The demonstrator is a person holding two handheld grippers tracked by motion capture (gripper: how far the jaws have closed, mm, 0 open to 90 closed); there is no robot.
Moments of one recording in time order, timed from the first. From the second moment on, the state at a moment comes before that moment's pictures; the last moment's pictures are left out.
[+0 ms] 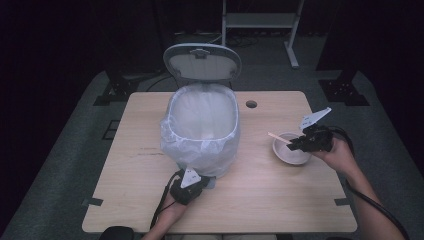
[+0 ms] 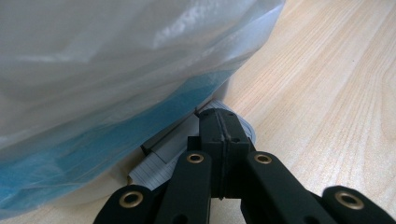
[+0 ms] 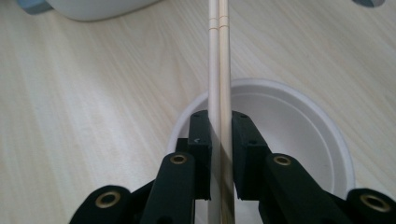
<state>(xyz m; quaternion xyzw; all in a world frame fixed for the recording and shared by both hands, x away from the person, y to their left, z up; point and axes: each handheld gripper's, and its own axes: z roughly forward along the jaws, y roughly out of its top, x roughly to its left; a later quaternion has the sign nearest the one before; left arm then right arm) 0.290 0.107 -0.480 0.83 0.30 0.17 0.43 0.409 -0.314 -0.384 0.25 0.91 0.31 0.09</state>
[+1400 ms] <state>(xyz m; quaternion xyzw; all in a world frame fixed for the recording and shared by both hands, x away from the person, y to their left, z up) 0.291 0.107 -0.480 0.83 0.30 0.17 0.43 0.358 -0.229 -0.180 0.10 0.92 0.38 0.08</state>
